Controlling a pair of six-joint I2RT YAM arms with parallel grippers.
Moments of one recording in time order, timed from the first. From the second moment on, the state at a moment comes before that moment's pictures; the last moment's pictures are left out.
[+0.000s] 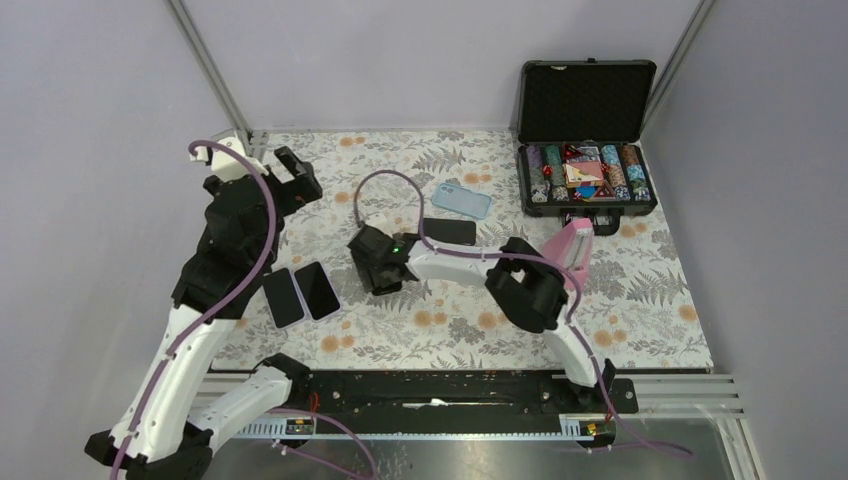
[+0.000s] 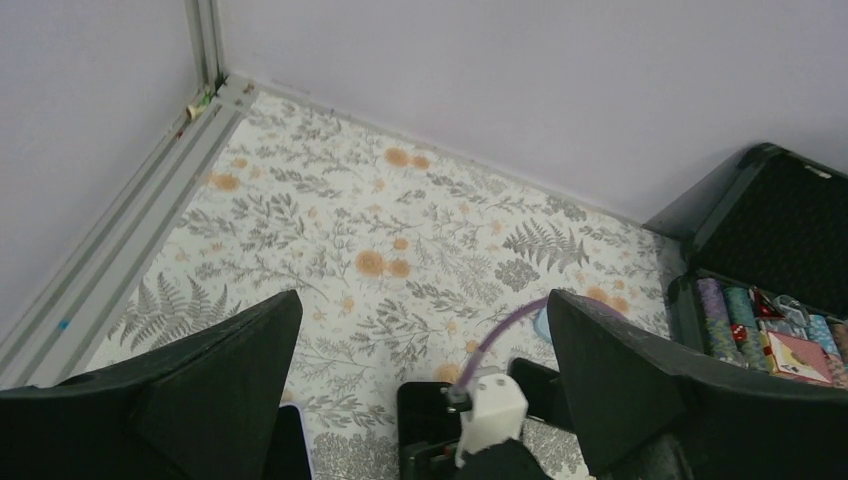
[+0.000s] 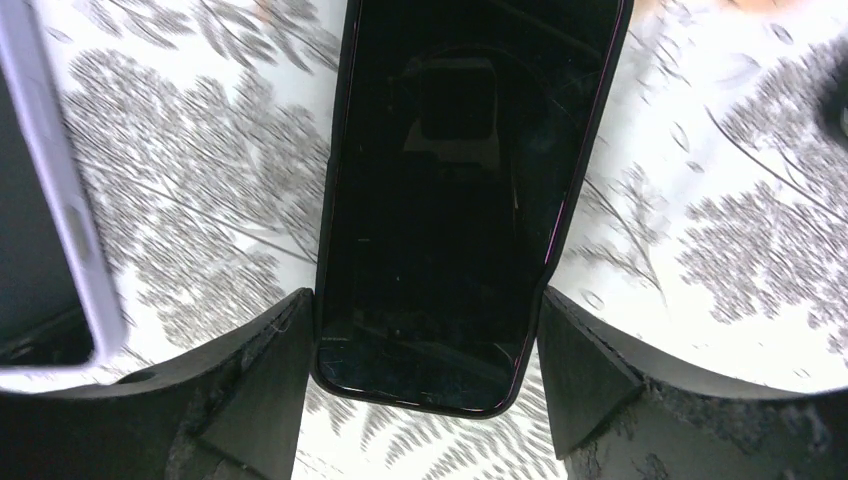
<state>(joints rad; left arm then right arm) -0.45 0.85 1.25 -0.53 -0.57 -0.39 1.07 2.26 1.74 -0.54 0.29 0.55</state>
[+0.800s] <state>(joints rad) -0.18 1.03 0.72 -0.37 0.05 -0.77 0.76 2.00 1.23 -0.05 -0.43 0.70</state>
